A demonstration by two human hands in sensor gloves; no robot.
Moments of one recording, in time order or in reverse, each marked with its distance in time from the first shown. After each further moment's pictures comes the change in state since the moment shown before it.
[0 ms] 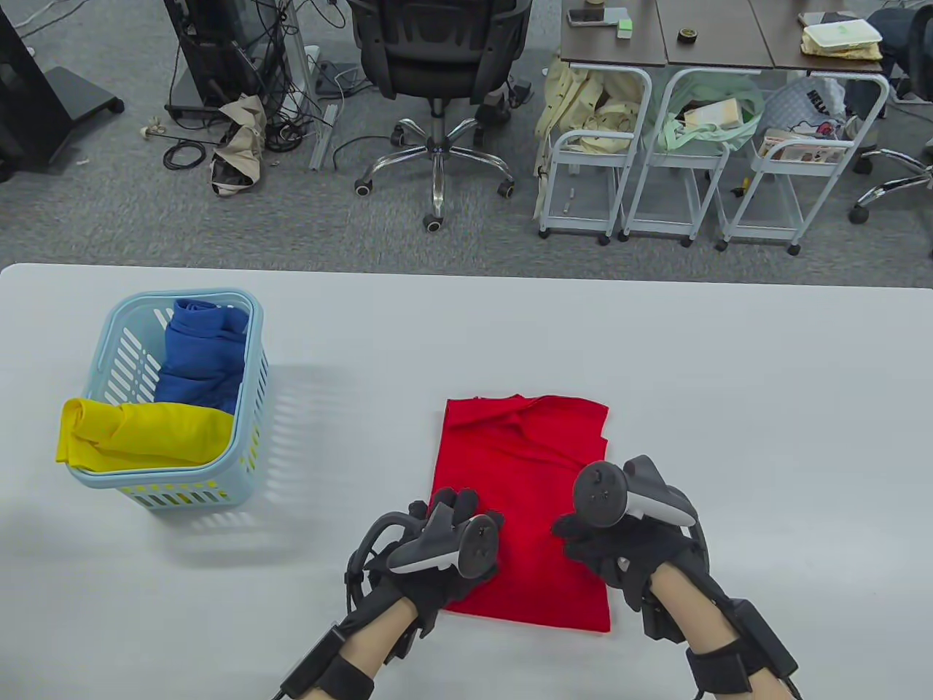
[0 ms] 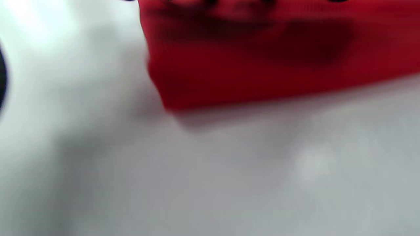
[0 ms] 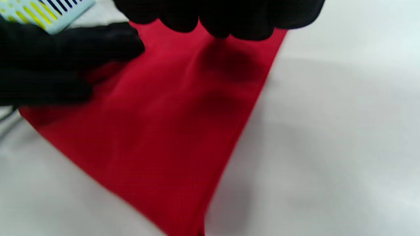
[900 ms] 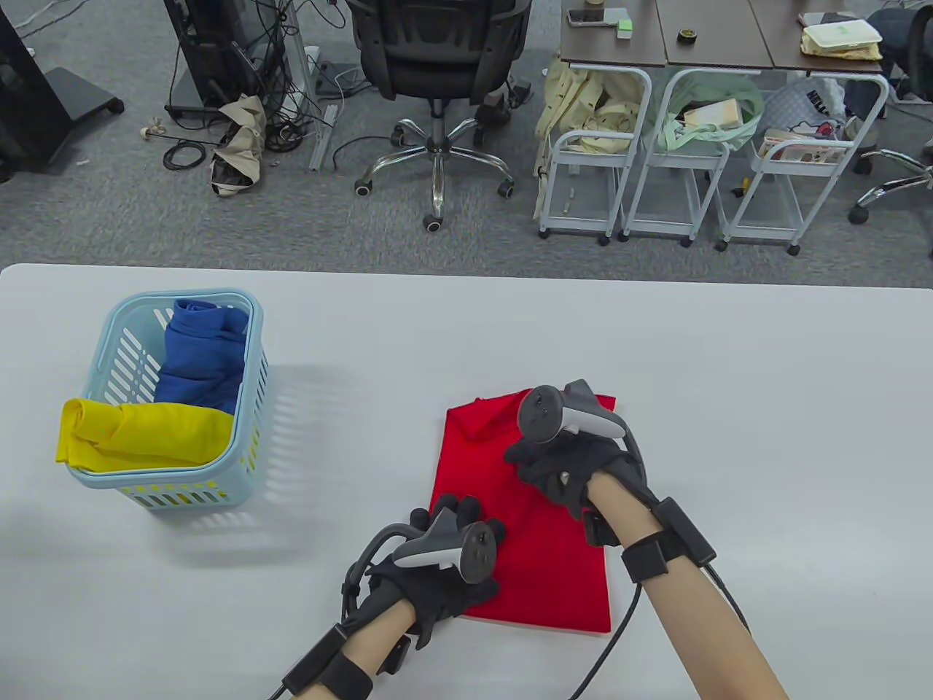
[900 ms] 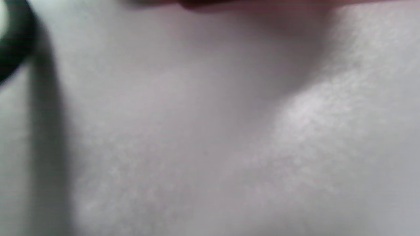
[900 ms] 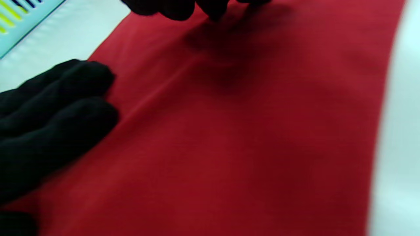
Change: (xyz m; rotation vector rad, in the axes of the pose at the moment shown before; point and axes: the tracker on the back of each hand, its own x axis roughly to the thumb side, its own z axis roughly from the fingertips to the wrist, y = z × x) left_hand -0.003 -0.013 -0.005 -0.178 -0.029 -0.009; right_hand 0.030 -0.036 -0.105 0.123 -0.021 0.042
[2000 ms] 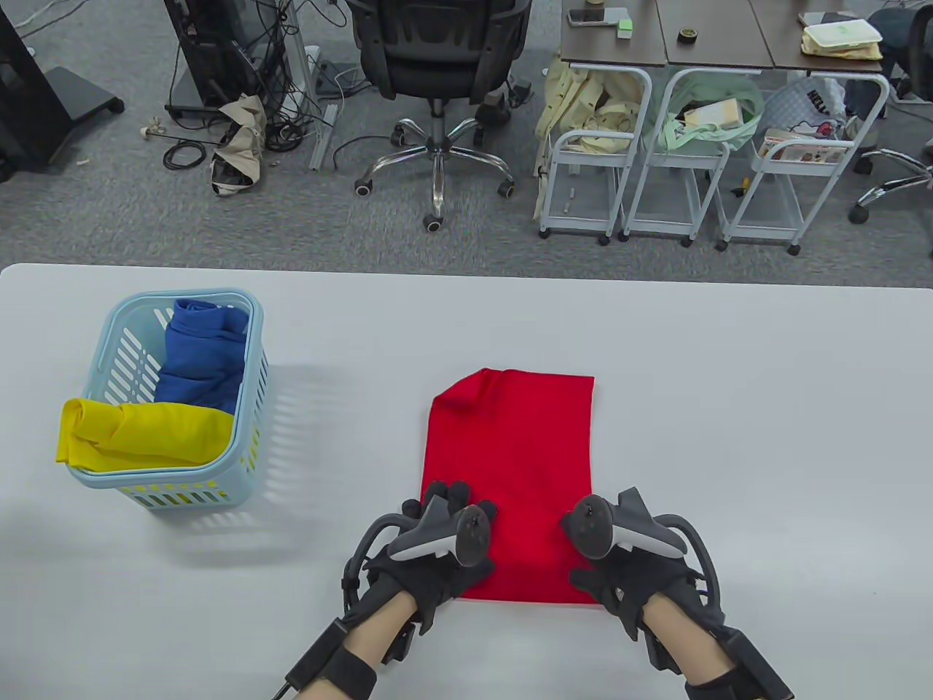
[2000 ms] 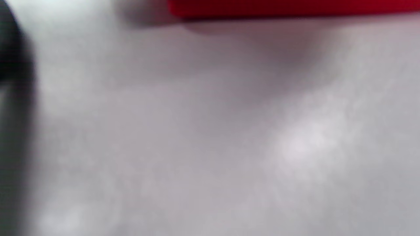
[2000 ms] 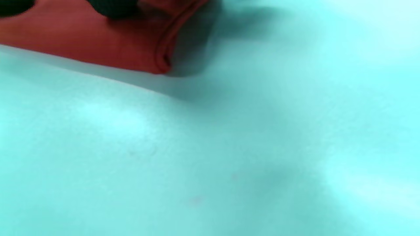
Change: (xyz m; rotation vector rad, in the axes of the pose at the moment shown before) left_hand -0.021 0.017 0.005 0.165 0.014 0.121; right_hand -0.028 0.093 0.112 -0.087 0.227 0.131
